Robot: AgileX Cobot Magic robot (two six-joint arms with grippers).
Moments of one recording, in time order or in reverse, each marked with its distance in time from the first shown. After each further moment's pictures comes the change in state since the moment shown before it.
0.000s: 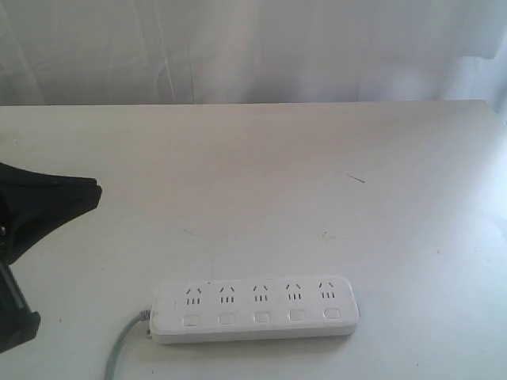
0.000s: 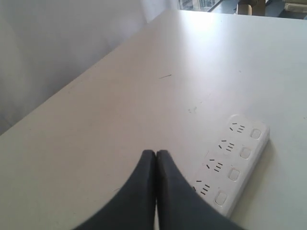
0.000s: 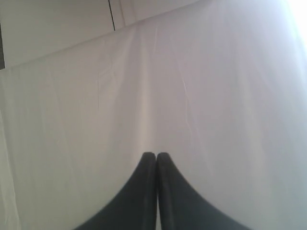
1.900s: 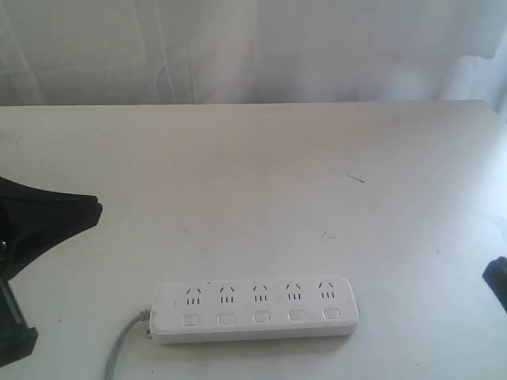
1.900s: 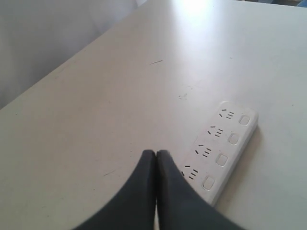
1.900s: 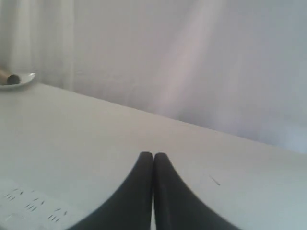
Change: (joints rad) left arm 0.000 0.000 0.000 -0.019 0.059 -0.006; right arm -0.158 -0.046 0.488 -0.202 -0.443 -0.017
